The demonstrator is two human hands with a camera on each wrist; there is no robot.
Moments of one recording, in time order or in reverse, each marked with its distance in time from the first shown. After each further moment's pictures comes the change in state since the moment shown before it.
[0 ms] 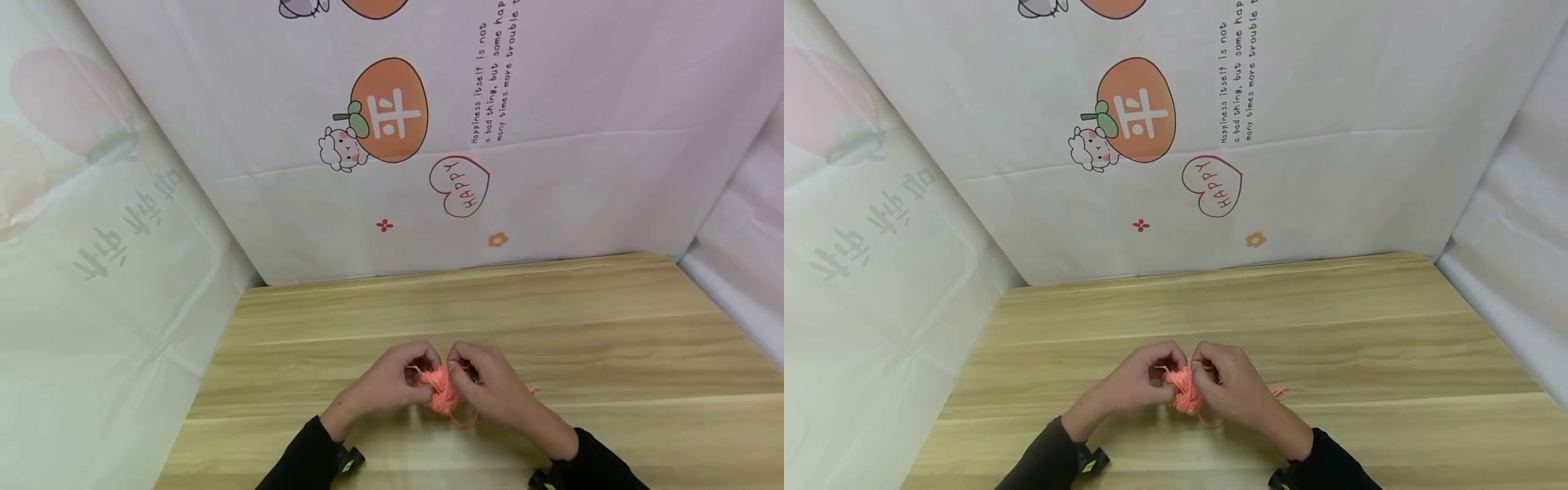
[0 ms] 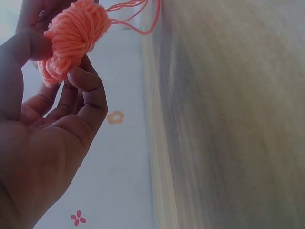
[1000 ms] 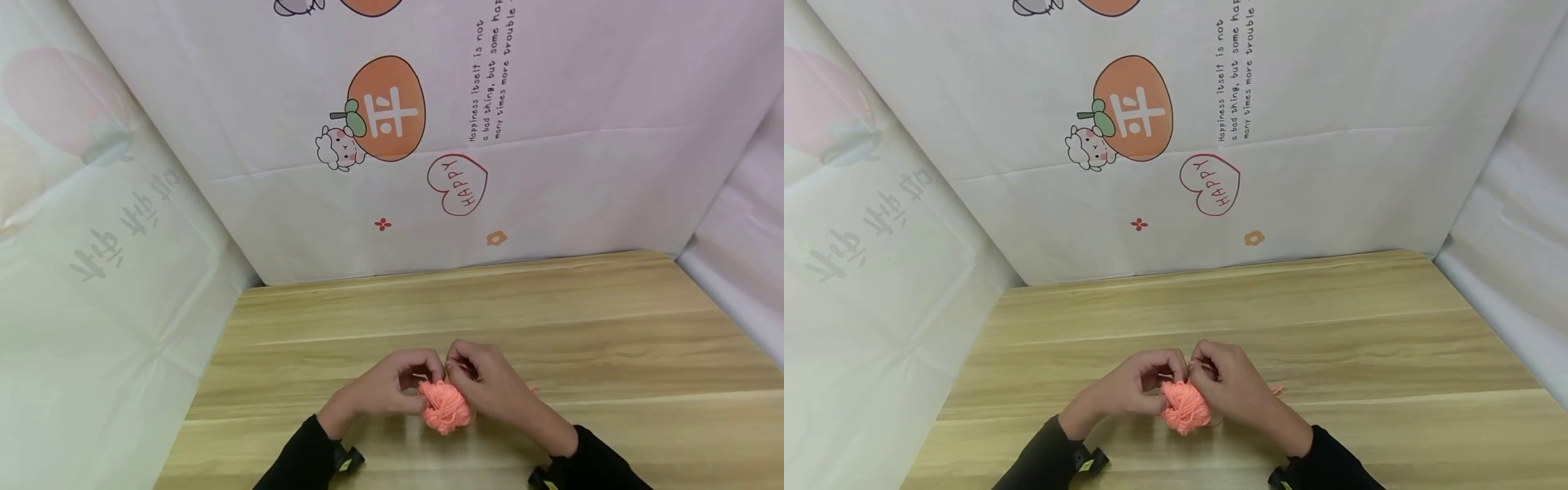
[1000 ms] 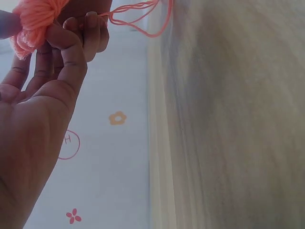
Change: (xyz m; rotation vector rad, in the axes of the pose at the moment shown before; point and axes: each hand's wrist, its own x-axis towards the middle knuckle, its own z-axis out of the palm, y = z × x) left_hand -0.001 0.002 -0.002 -0.354 -0.178 0.175; right_hand 0.000 0.000 -0.001 0.011 -0.030 0.080
